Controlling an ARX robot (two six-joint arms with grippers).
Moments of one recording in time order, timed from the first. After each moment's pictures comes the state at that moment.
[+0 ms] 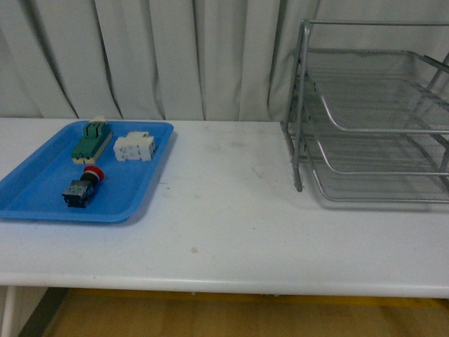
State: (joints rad) left arm 0.00 0.01 0.01 0.00 0.00 0.00; right arm 0.00 0.00 0.01 0.00 0.00 0.00
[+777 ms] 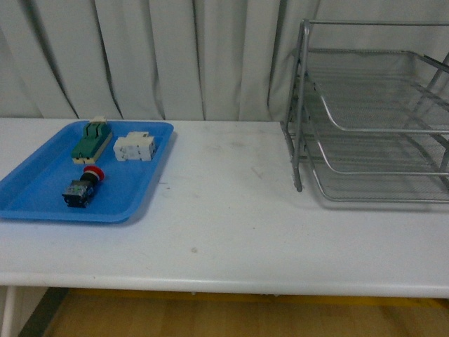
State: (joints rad) left arm 0.00 0.01 0.01 0.00 0.00 0.00; right arm 0.00 0.01 0.01 -0.02 0.00 0.01
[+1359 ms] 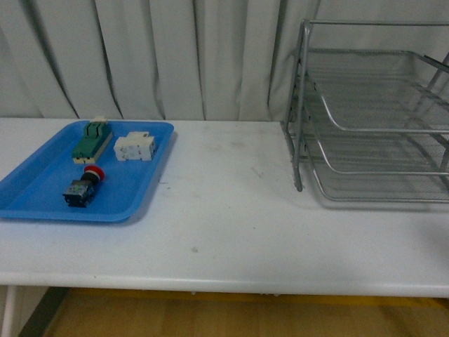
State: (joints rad) left arm 0.00 0.01 0.01 0.00 0.00 0.00; right arm -0.06 1.40 0.29 0.94 -0.04 0.95
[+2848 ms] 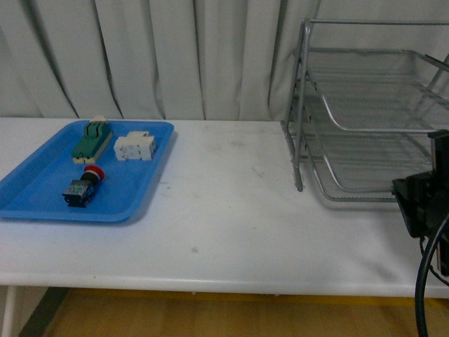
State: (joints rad) left arm 0.00 0.01 0.01 0.00 0.00 0.00; right arm 0.09 2.13 0.69 1.11 0.03 1.37
